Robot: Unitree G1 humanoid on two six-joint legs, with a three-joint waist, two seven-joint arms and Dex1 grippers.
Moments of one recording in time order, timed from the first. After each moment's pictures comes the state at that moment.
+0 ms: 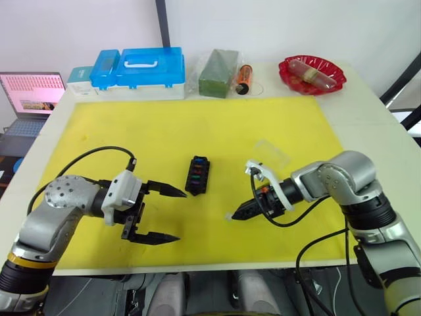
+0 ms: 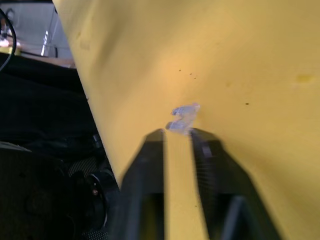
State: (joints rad) left arm -0.17 0.81 0.02 -0.34 -0.60 0.25 -1.42; right arm -0.70 -0.66 0.24 -0.13 0.76 1.61 0.91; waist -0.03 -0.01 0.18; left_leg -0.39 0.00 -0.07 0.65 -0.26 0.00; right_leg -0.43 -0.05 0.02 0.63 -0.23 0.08
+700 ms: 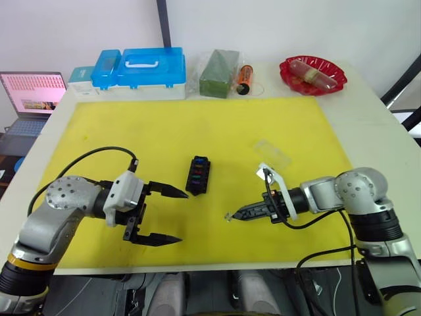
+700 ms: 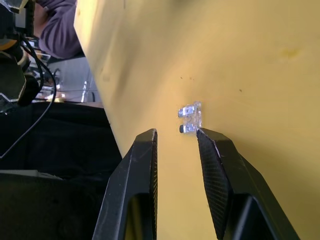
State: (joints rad) left arm -0.17 0.82 0.01 -0.37 -0.60 0.28 -1.40; right arm -0.54 -0.59 0.05 -0.07 1.04 1.61 0.65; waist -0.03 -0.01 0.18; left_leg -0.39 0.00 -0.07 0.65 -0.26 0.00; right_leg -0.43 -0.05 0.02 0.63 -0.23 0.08
